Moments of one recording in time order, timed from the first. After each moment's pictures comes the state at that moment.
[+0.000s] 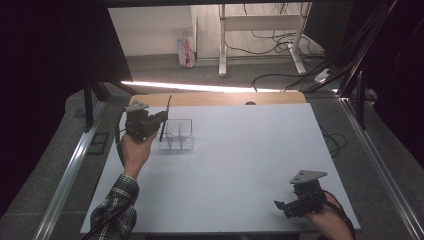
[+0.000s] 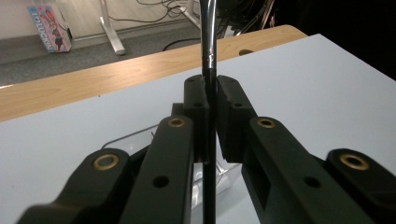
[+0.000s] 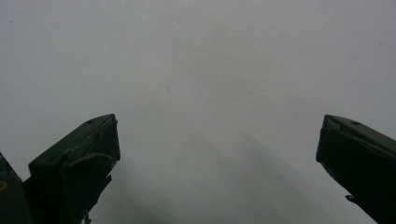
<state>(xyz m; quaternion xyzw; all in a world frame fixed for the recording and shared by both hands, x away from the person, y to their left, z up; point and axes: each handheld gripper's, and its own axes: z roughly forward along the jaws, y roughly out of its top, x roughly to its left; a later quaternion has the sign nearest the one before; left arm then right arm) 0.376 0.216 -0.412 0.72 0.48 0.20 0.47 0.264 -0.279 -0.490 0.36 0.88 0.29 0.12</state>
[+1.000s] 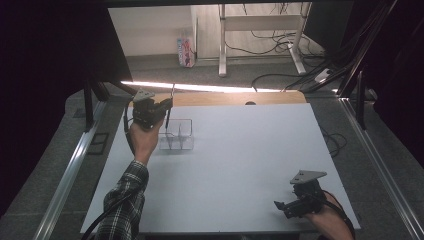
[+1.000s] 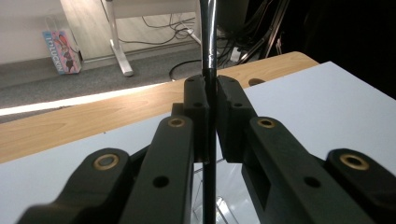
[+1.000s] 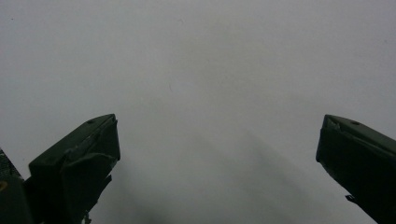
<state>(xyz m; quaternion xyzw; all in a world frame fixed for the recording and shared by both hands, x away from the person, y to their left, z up) 0.410 0.205 -0.411 0.69 0.48 0.23 0.49 0.264 -0.279 -0.491 0.35 0.88 0.29 0.12</state>
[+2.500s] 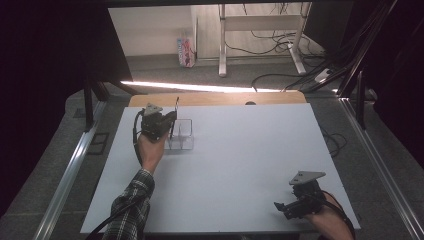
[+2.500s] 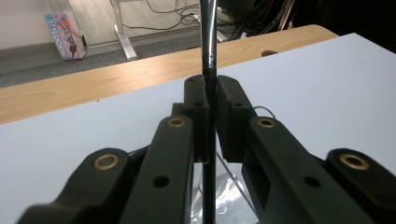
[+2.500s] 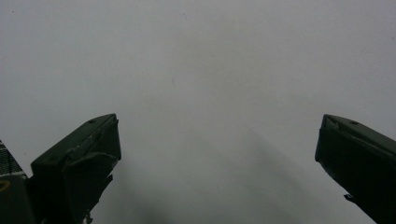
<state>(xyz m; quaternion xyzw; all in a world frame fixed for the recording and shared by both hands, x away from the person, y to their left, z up) 0.410 0.195 -0.463 0.70 0.49 0.23 0.46 0.264 -0.278 -0.492 0.35 0.89 0.28 0.11</state>
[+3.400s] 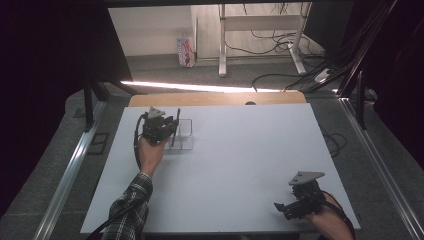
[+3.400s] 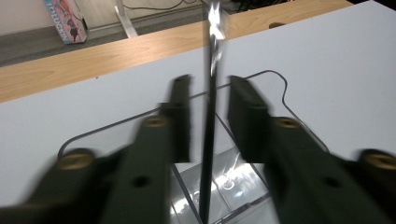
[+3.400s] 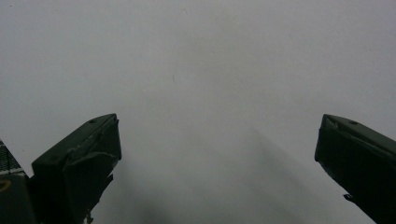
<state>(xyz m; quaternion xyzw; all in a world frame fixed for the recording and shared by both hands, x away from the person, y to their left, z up) 0.409 0.193 -0.472 0.73 0.49 0.22 0.43 0.264 -0.278 -0.493 0.35 0.89 0.27 0.11</state>
